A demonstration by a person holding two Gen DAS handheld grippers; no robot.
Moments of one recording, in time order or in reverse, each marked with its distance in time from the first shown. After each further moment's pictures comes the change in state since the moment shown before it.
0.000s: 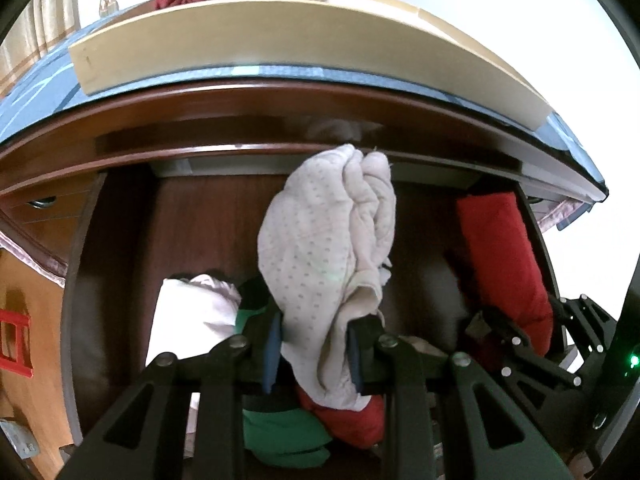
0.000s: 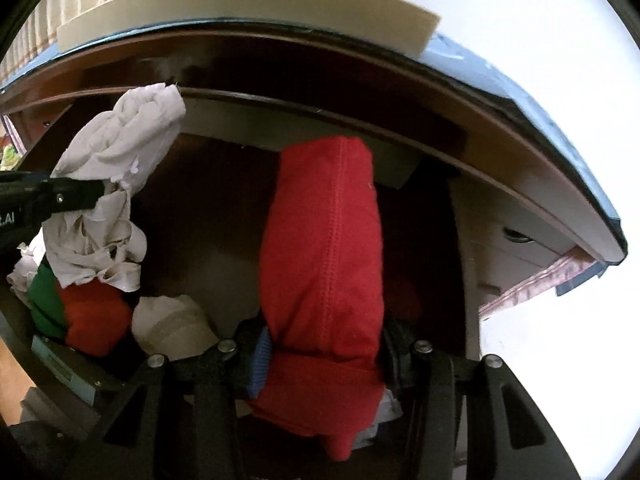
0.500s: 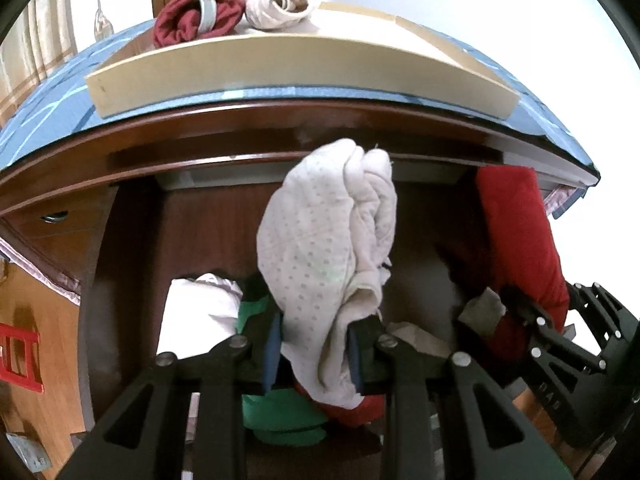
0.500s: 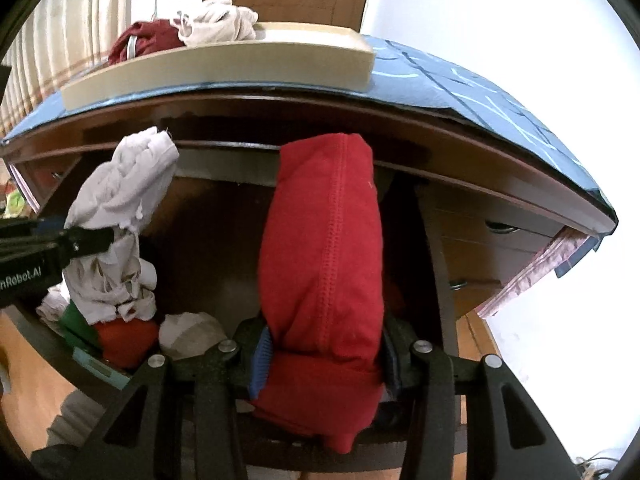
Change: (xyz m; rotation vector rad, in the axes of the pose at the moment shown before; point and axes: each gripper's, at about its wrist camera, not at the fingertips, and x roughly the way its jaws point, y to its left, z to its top) left arm -0.022 -0.008 -0.010 0.054 -0.046 0.013; right arm -0.031 -0.004 -0.002 0.129 -0.100 0.034
